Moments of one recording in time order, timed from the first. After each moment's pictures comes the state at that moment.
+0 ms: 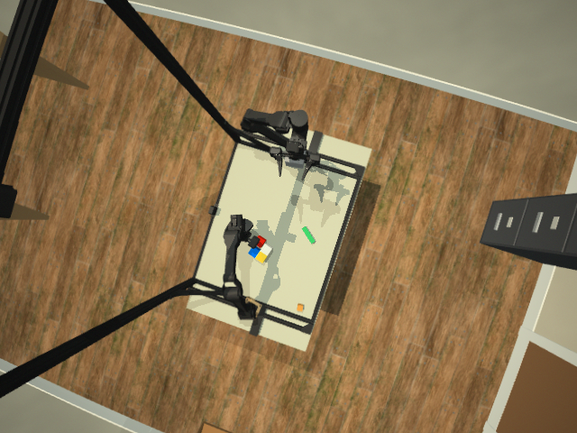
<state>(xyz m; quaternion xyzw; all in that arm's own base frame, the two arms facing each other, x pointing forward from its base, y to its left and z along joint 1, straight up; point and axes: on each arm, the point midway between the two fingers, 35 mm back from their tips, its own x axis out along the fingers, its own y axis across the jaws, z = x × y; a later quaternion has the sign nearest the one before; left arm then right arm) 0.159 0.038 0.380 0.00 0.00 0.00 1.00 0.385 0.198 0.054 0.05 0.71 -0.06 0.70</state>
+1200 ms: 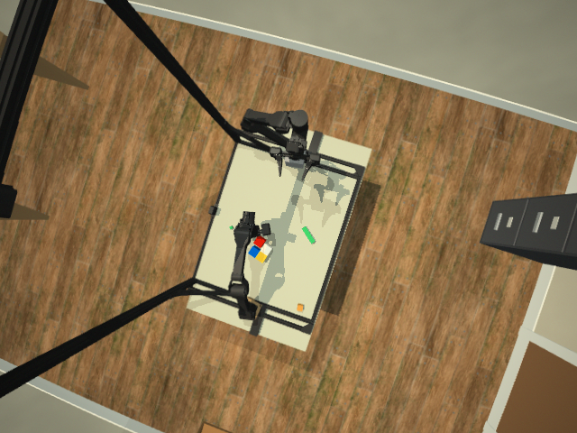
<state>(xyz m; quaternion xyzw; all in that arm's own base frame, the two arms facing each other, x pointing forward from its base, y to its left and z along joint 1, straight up) 0.159 0.038 0.381 0.00 0.00 0.00 1.00 0.425 0.153 0.081 -0.21 0.67 0.21 0.68</state>
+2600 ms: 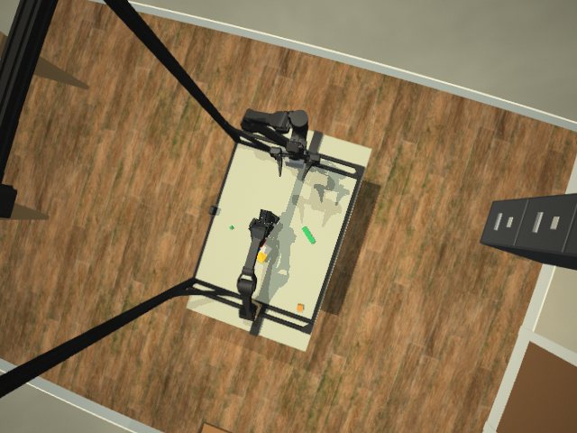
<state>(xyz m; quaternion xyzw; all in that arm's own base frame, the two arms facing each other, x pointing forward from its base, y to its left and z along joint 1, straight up) 0.159 0.038 0.381 0.00 0.00 0.00 1.00 0.459 0.101 0.034 -0.46 0.54 0.46 0.54</state>
